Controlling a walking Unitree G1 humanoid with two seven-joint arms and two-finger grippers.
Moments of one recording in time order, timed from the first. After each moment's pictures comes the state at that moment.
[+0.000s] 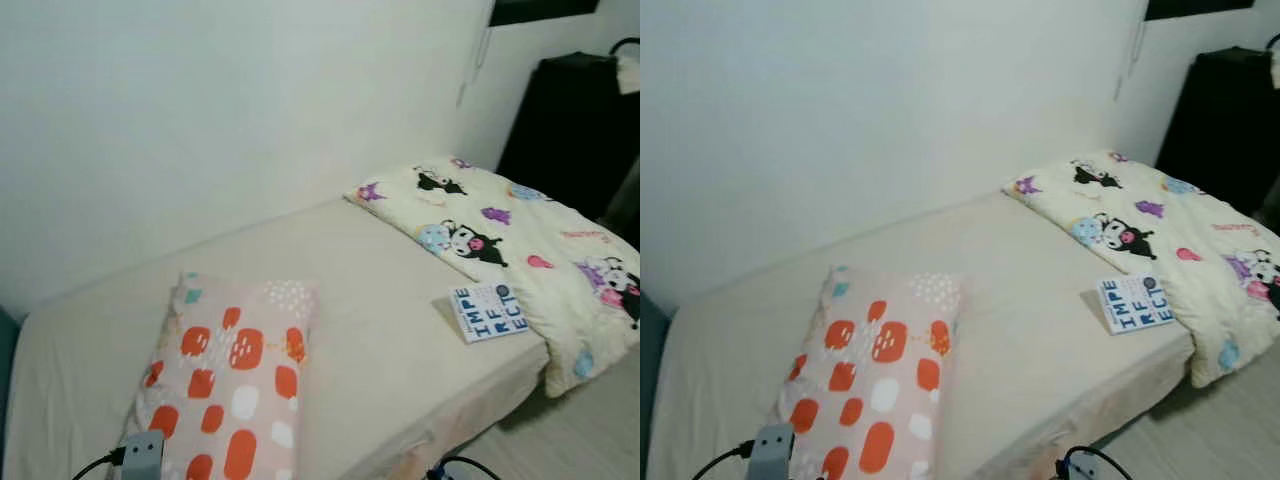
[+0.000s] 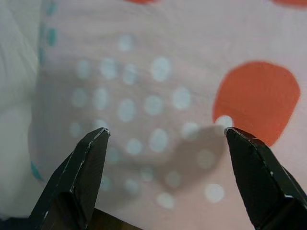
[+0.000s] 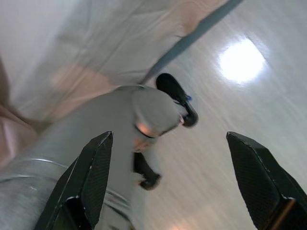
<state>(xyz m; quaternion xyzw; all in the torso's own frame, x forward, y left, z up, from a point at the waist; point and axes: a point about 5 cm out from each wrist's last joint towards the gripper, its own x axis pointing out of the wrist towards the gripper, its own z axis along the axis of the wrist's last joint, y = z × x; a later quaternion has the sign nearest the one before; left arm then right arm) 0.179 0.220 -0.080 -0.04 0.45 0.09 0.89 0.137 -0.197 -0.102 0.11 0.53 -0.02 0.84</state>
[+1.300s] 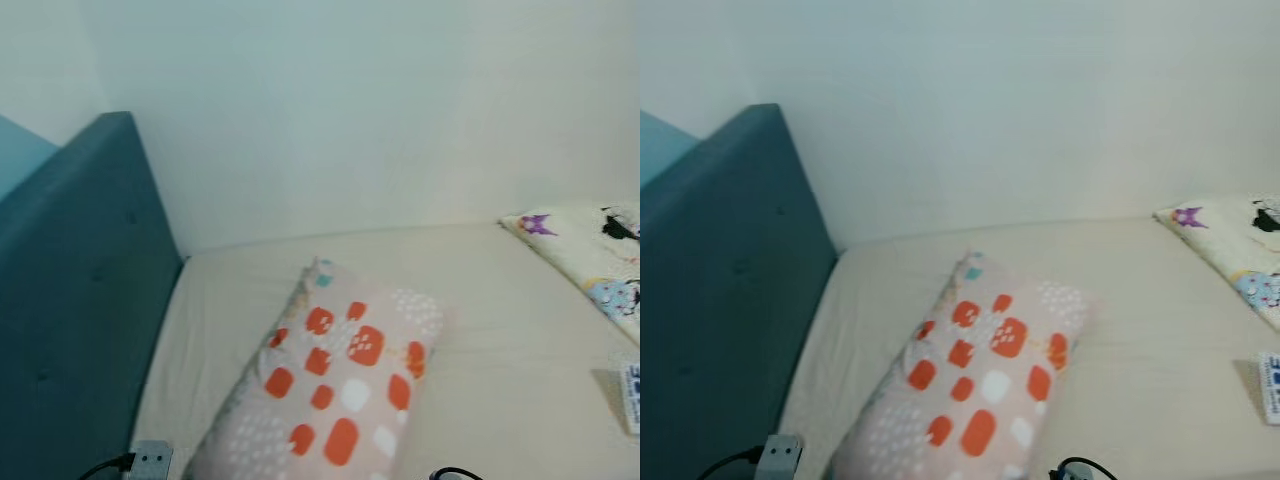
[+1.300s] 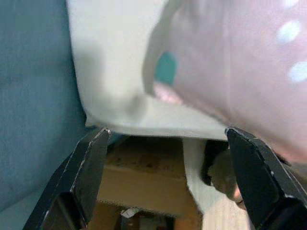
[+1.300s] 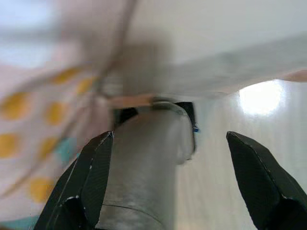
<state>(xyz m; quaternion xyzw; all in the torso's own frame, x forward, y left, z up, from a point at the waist) 0.163 0.217 -0.088 0.03 0.48 0.05 0.88 0.126 -0.196 -0.104 0.11 0.53 0.00 0.84</state>
